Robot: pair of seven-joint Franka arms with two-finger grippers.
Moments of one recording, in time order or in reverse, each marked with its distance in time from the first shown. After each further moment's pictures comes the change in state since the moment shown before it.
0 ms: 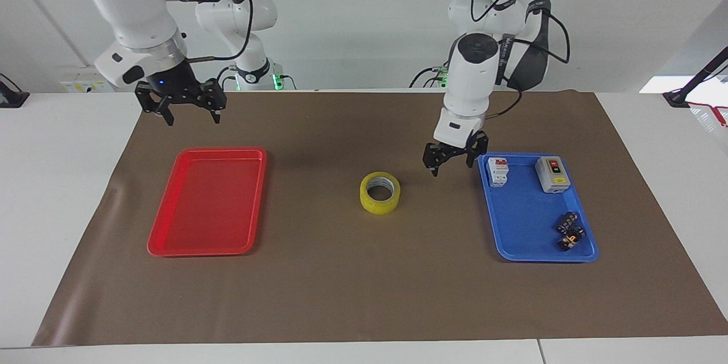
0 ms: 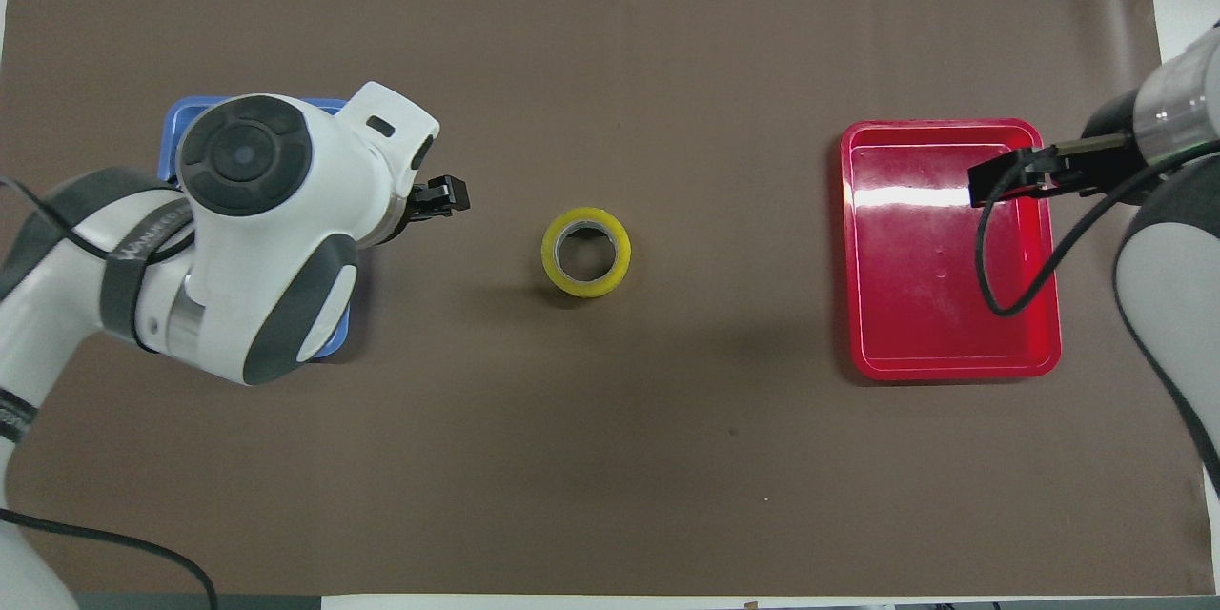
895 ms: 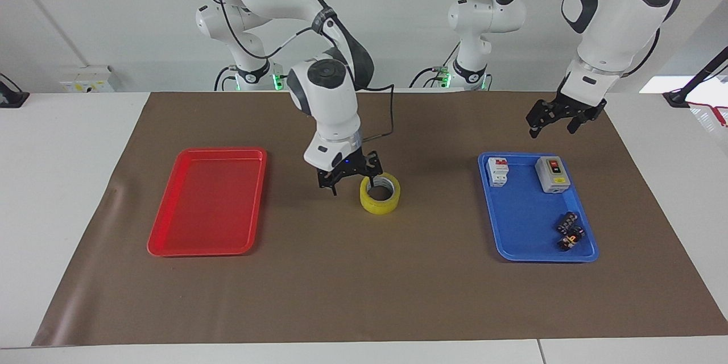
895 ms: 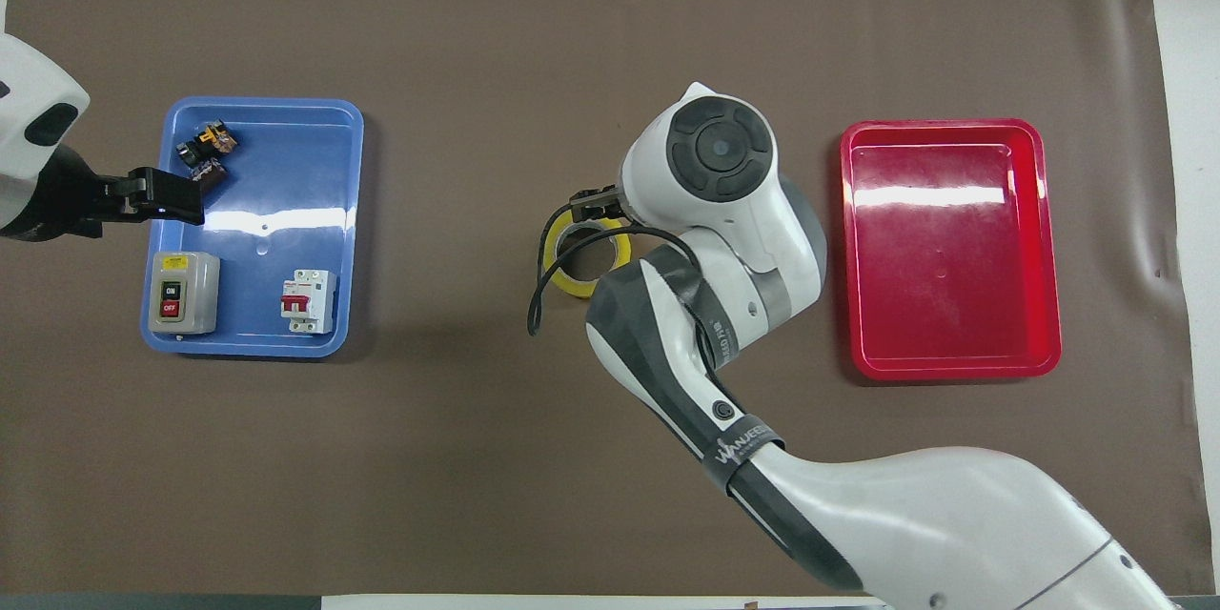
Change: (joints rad) left arm 0.316 -0.132 0.012 0.112 -0.077 -0.306 0.447; right arm 0.427 0.409 0.009 -0.004 0.030 0.555 0.330
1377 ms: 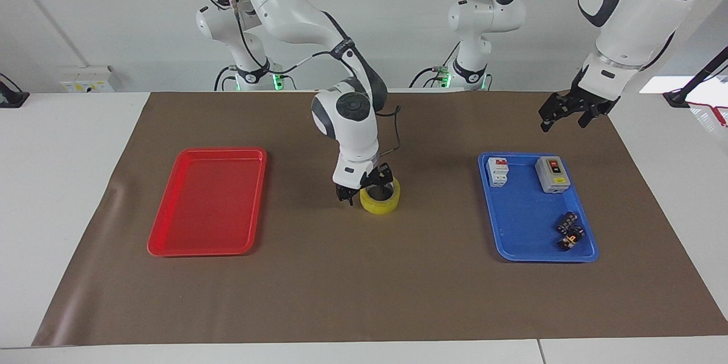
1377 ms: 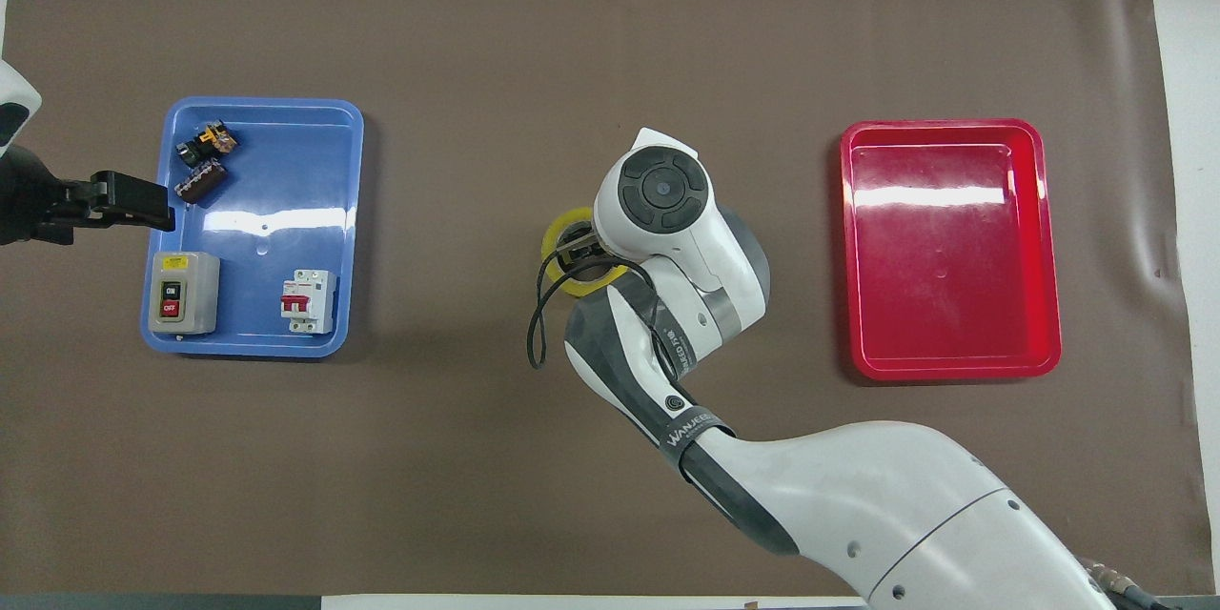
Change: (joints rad) left arm 0.046 0.000 0.001 0.016 -0.018 -0.039 0.051; right arm 0.029 0.084 -0.003 -0.055 -0.002 0.080 -0.154
